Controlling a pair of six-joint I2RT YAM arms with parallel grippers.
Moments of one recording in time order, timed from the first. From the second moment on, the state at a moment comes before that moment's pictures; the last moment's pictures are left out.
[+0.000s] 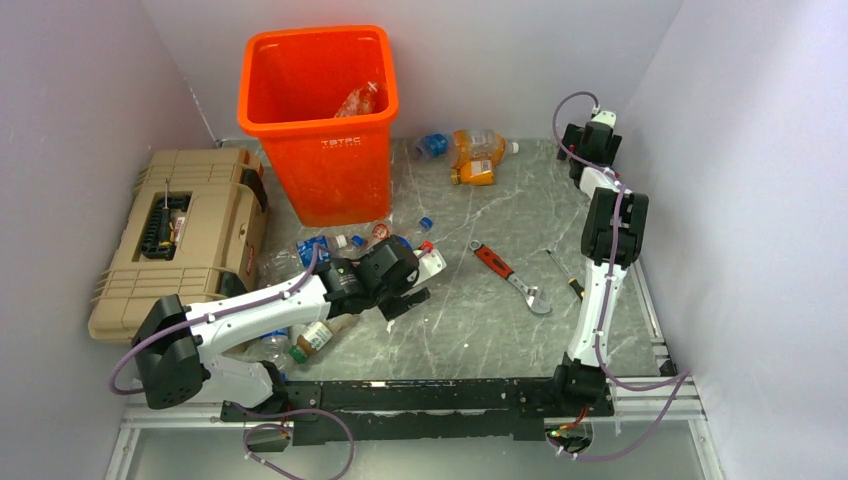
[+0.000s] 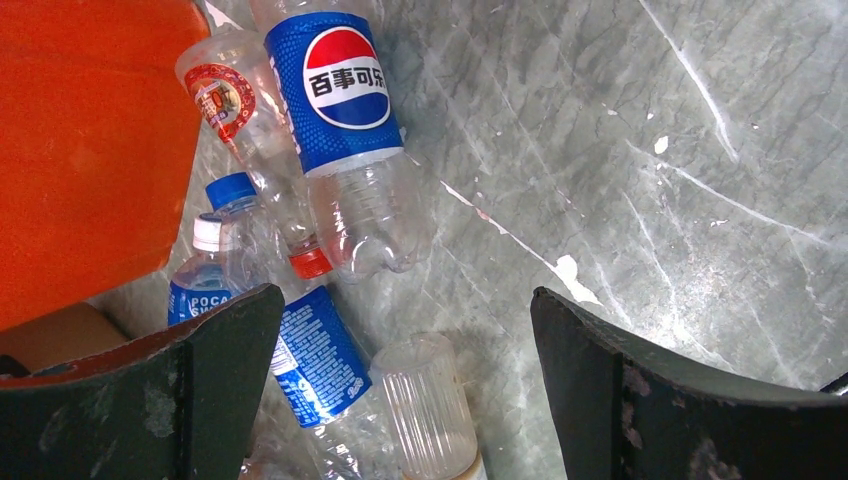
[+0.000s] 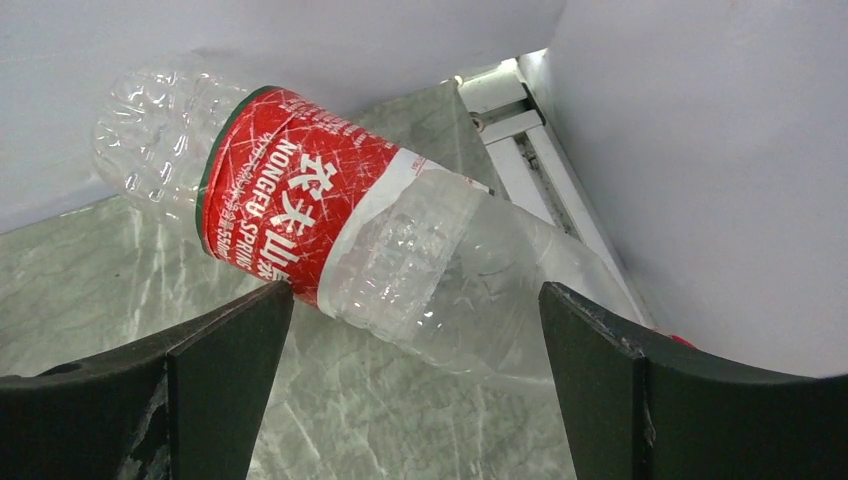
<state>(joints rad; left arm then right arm) -1.03 1.33 1.00 -0.57 -0.36 0.19 -0.20 2.46 1.89 0.16 0.20 0.05</state>
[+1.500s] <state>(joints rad) -1.03 1.40 1.02 -0.59 -0.34 0.18 -0.21 2.46 1.93 0.12 0.20 0.16</state>
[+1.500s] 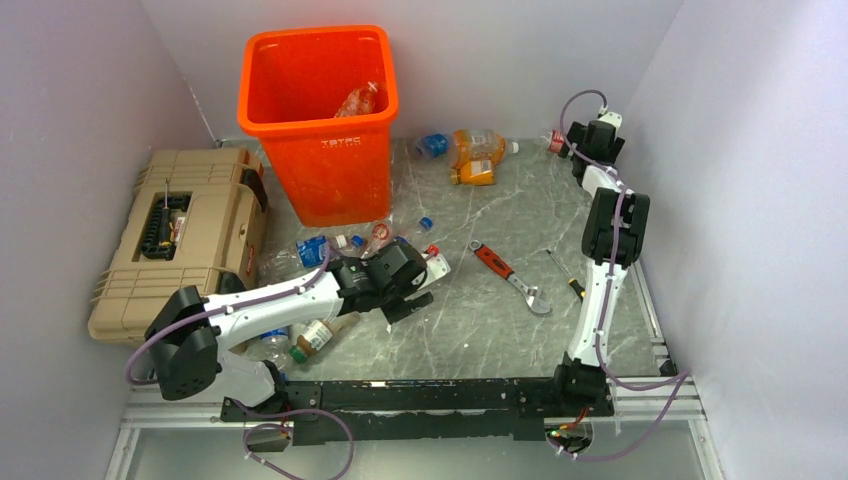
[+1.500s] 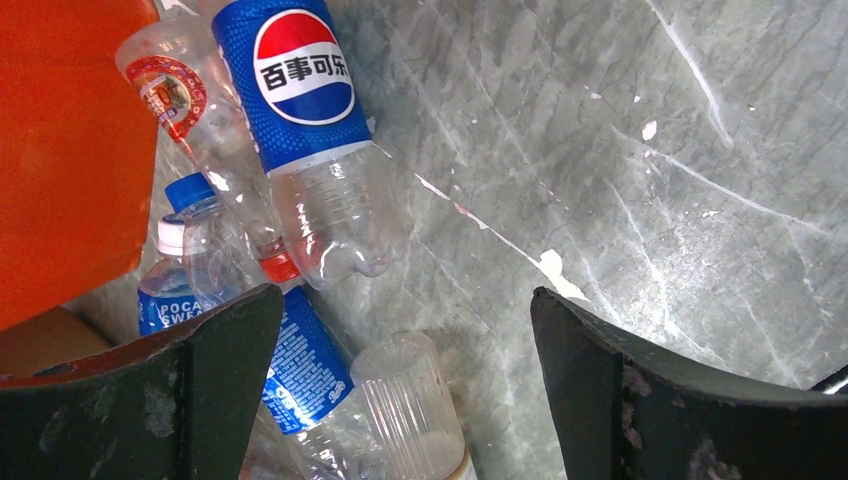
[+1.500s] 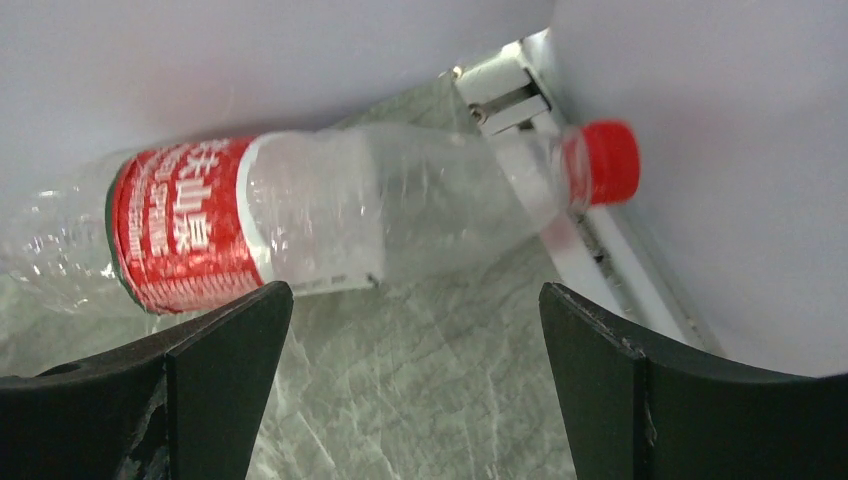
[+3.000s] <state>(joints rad) -1.03 1.50 1.03 -0.60 -0.34 0.18 -0.17 2.40 1.68 0.26 0.28 1.49</state>
